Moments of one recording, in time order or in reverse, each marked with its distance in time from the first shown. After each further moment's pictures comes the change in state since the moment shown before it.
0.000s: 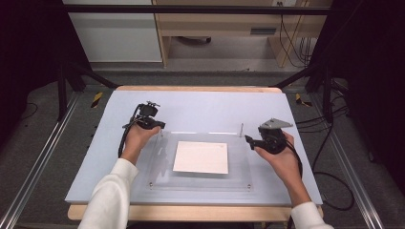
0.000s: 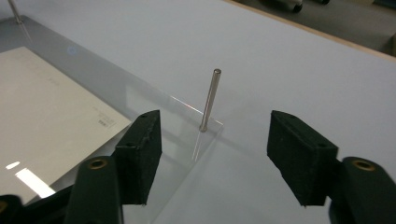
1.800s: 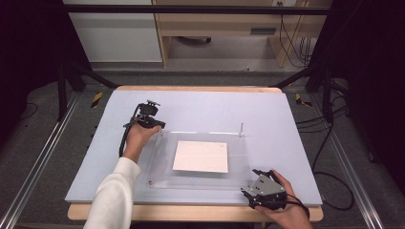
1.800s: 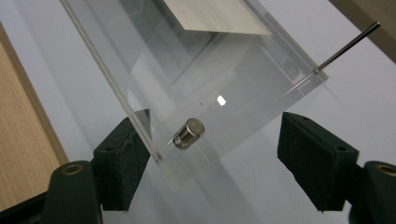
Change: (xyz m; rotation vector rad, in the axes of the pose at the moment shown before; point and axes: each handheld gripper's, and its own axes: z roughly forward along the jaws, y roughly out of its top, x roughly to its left) left arm 0.002 0.002 0.002 0.020 0.005 -0.019; right arm 0.085 -0.090 -0.056 0.014 0.092 -0.460
